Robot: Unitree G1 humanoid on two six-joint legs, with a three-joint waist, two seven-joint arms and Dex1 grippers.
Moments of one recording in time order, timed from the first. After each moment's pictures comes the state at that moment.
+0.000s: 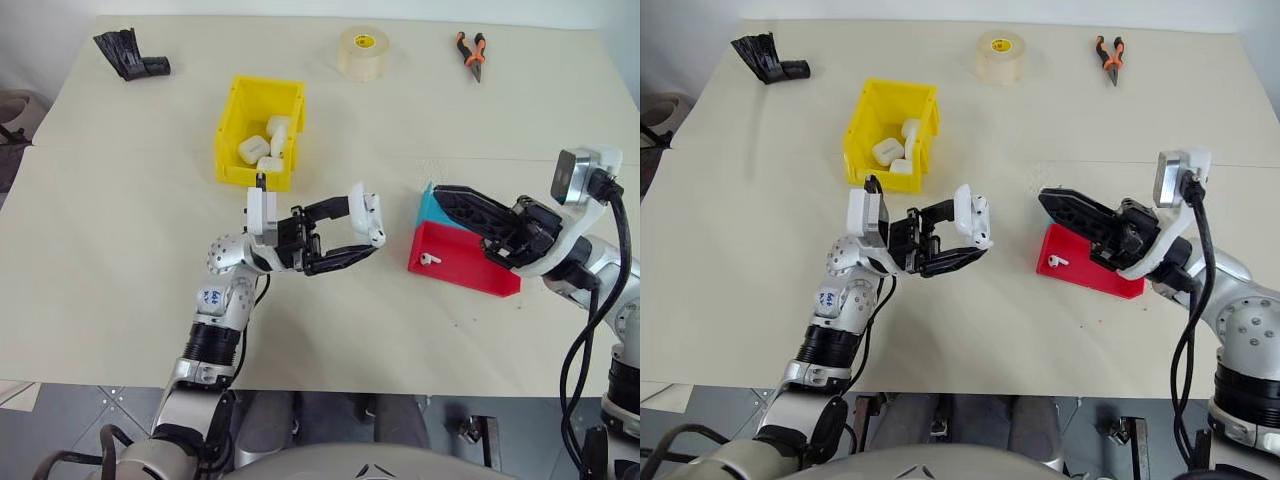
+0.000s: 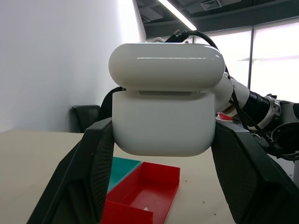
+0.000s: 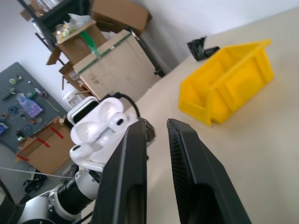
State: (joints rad) left arm -0.47 0.12 -0.06 0.17 -0.55 -0.07 -1.21; right arm -0.24 -0.72 -0.36 -0.31 1.37 0.88 0.66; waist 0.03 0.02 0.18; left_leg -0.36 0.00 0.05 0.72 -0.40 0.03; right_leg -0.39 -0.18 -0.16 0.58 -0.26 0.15
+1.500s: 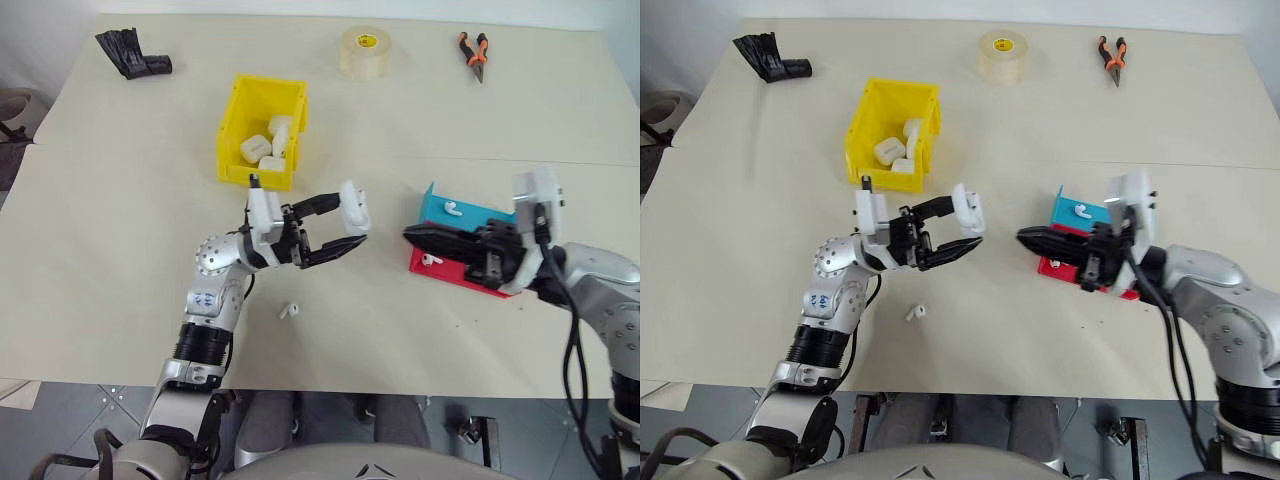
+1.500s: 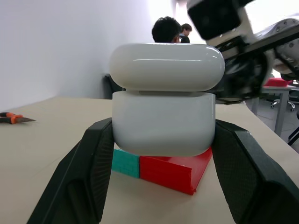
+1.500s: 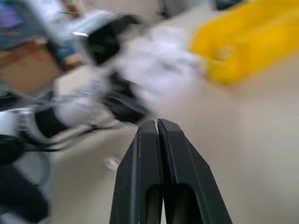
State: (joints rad) left arm -0.46 0.17 -0.05 0.19 -0.46 -0.12 -1.11; right arm -0.19 -0.79 -0.27 -0.42 1.00 0.79 0.82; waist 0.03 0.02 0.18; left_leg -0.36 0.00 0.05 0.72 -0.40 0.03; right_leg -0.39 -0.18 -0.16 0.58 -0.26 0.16
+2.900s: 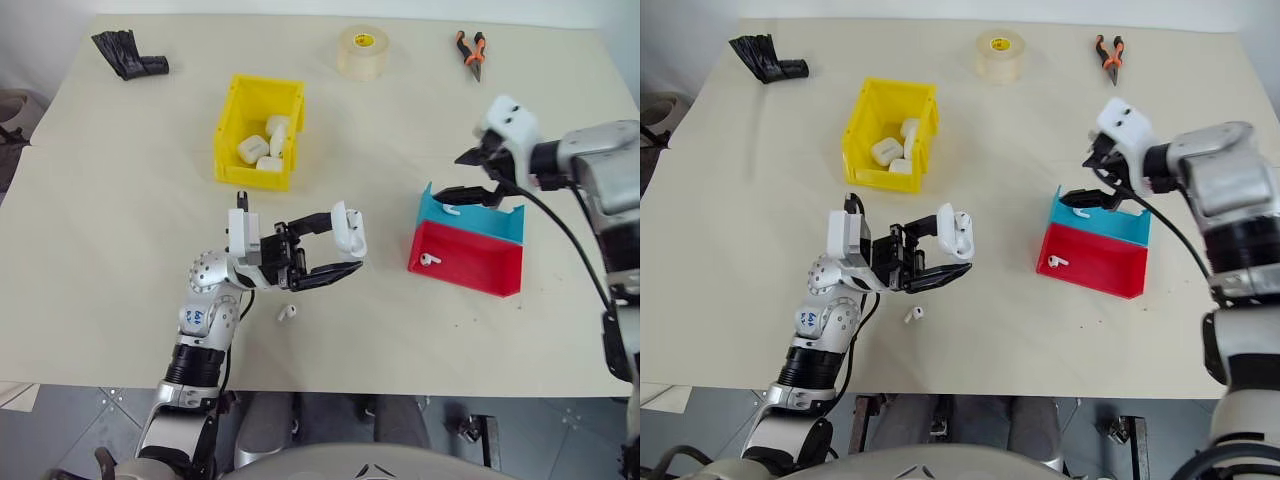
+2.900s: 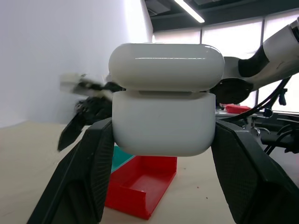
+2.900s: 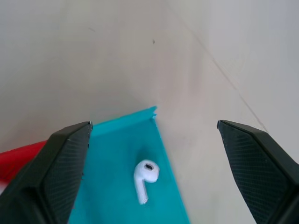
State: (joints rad) left arm -0.36 0.16 -0.06 0.04 -0.56 -0.07 -1.18; right arm -1.02 -0.81 0.33 0.54 0.08 0.55 1.16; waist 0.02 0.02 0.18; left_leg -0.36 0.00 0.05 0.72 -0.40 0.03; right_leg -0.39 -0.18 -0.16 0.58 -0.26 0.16
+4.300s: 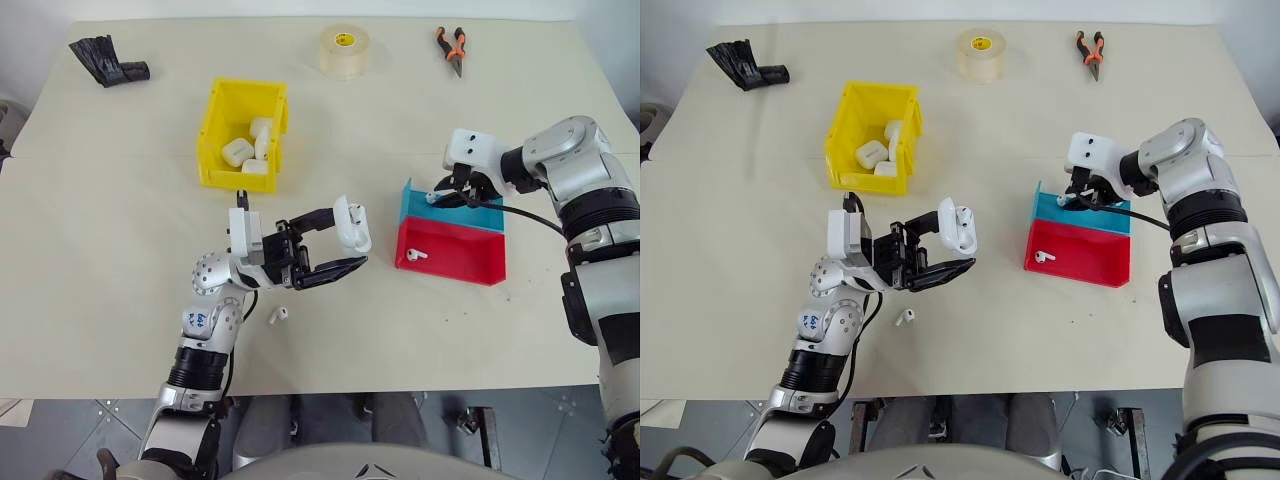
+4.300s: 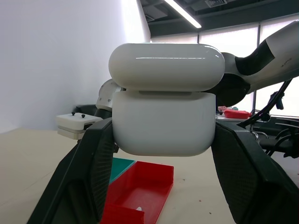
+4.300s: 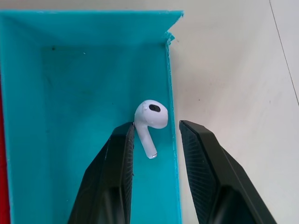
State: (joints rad) left arm -0.35 0.16 -0.07 0.01 -0.56 -0.08 -1.14; right arm -1.19 -0.67 0.36 1.11 -0.22 -0.07 1.29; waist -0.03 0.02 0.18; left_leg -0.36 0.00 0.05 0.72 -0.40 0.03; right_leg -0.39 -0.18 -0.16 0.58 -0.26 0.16
